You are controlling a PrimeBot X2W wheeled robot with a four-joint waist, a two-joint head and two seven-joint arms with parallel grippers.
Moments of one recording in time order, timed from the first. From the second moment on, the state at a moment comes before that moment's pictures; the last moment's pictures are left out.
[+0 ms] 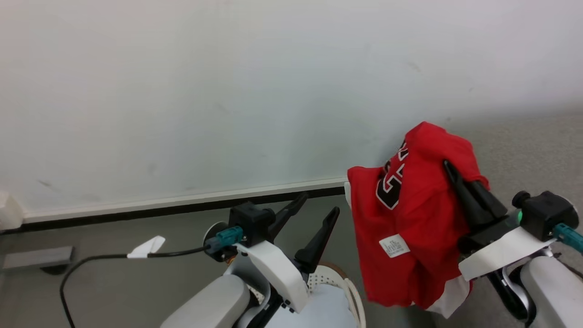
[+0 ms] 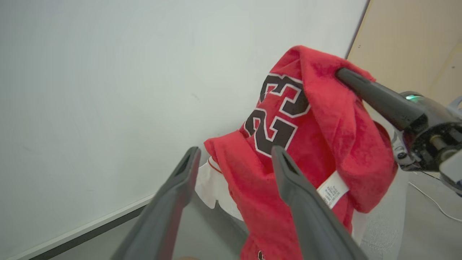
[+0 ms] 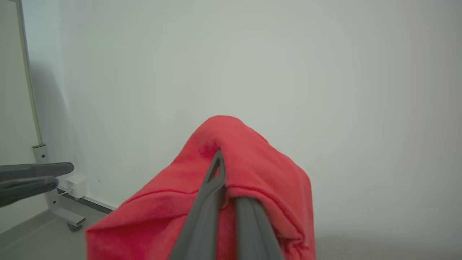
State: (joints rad) left arm -0.58 0.21 -0.84 0.32 -0.68 0.03 -0.18; right arm -0.47 -0.34 0.49 0.32 0.54 0.13 -0.26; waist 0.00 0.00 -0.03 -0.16
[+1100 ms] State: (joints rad) left arm -0.62 0.26 -0.89 0.22 -0.63 0.03 -0.15; right arm -0.58 -0.43 0.23 0.16 0.50 0.13 -0.23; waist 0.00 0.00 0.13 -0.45
